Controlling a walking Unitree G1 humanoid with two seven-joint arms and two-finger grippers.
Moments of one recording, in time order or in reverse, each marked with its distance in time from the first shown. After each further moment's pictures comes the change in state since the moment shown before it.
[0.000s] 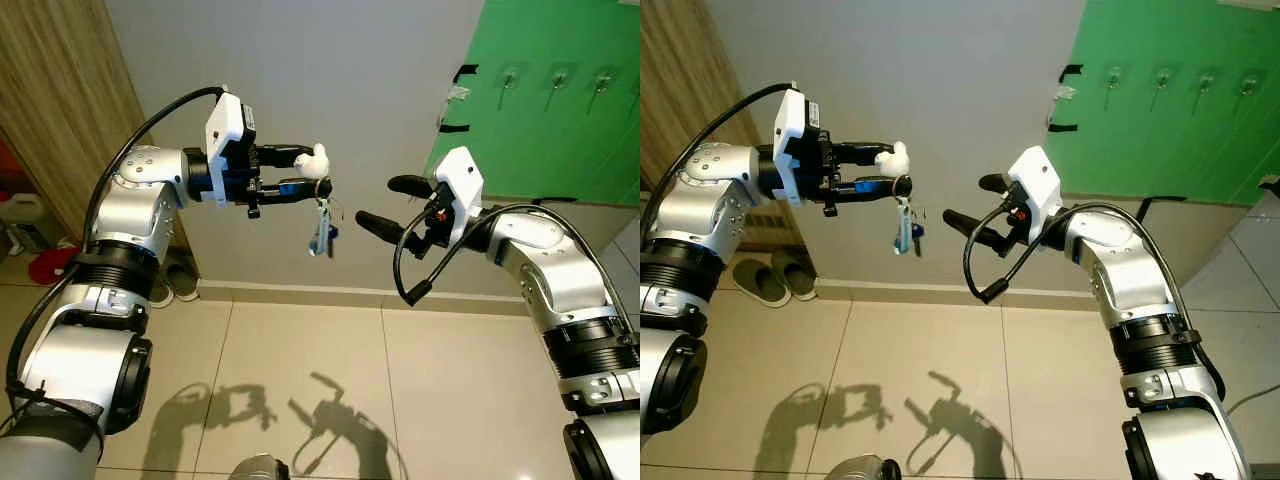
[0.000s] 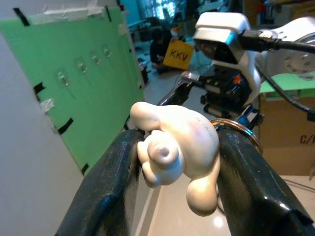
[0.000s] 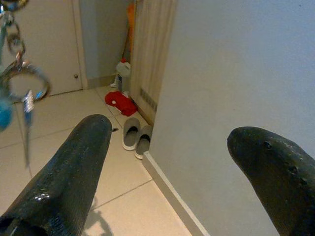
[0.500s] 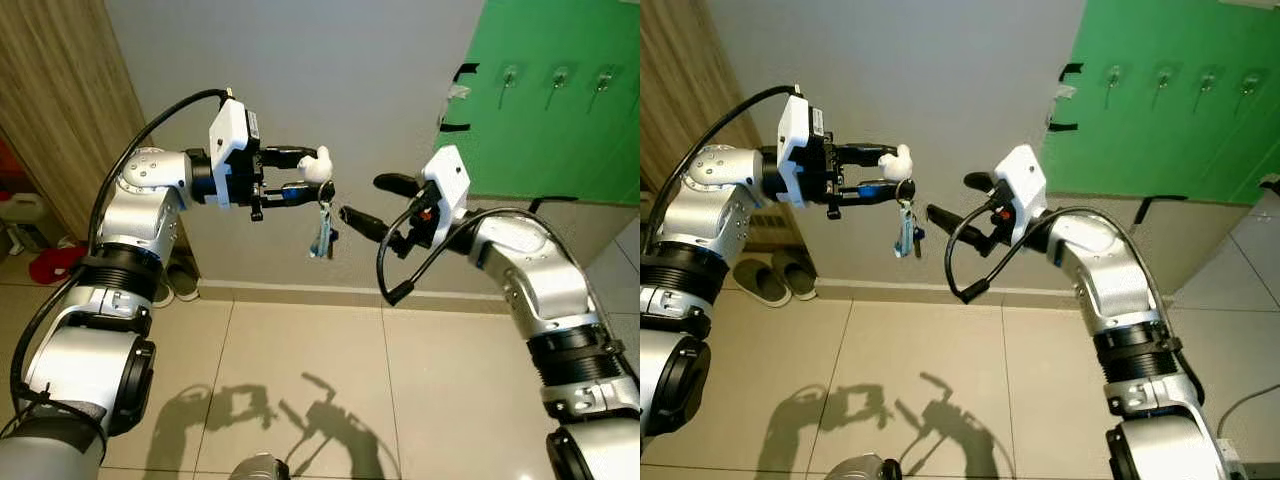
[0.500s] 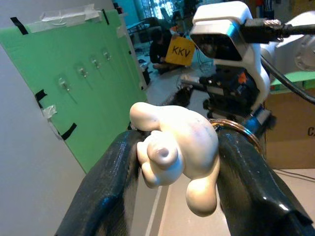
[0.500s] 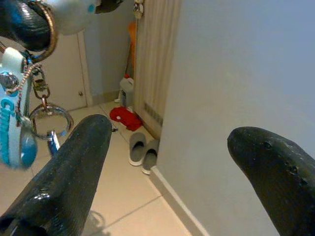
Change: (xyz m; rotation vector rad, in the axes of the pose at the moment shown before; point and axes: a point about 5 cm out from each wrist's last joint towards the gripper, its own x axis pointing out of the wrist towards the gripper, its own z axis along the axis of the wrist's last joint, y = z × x) left arm 0.002 -0.002 -0.002 0.061 0.004 0.000; right arm 0.013 0.018 0.002 0.063 -0.067 -0.002
